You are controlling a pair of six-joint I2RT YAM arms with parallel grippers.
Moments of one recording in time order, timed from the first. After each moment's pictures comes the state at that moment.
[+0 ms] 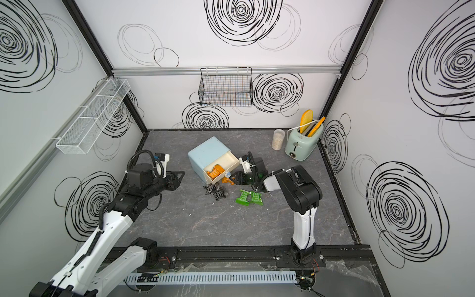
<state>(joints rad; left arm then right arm) -0.17 0.86 0.71 -0.40 0.25 -0.27 0.47 1.96 0.86 0.45 -0.58 0.47</state>
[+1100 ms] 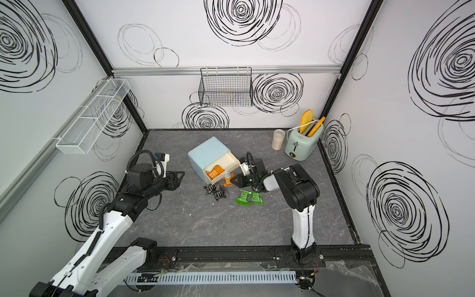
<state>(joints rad) -0.17 0.86 0.71 -0.39 0.25 -0.27 0.47 1.99 0.86 0.44 -0.69 0.40</state>
